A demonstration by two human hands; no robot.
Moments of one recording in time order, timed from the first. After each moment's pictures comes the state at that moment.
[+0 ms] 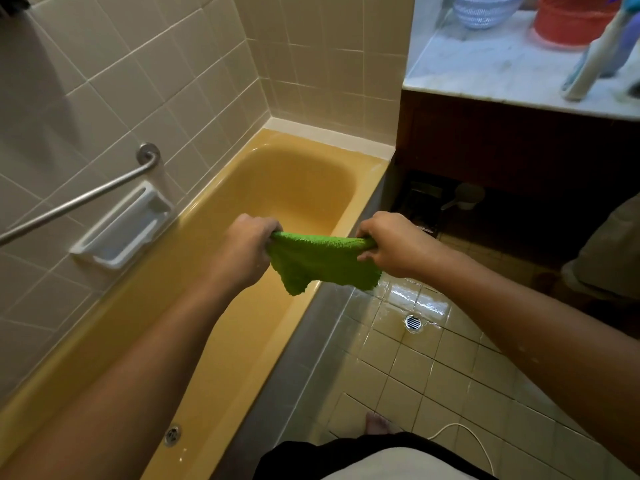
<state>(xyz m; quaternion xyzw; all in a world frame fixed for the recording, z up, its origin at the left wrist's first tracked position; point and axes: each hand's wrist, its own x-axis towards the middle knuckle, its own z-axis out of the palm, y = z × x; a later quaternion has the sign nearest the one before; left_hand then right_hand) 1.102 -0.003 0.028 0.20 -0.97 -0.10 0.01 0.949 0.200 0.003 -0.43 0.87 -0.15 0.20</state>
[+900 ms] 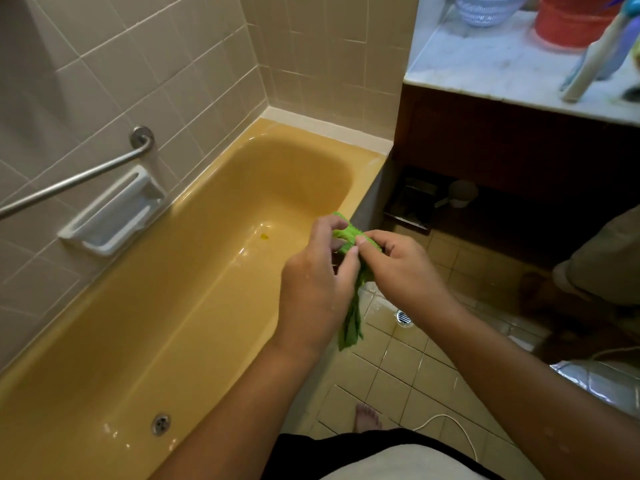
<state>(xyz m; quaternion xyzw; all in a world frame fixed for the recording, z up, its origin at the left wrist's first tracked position) 1.128 0.124 0.021 0.19 -0.87 -0.37 0.27 1.027 0.228 0.001 -0.25 0.76 -0.54 0.24</state>
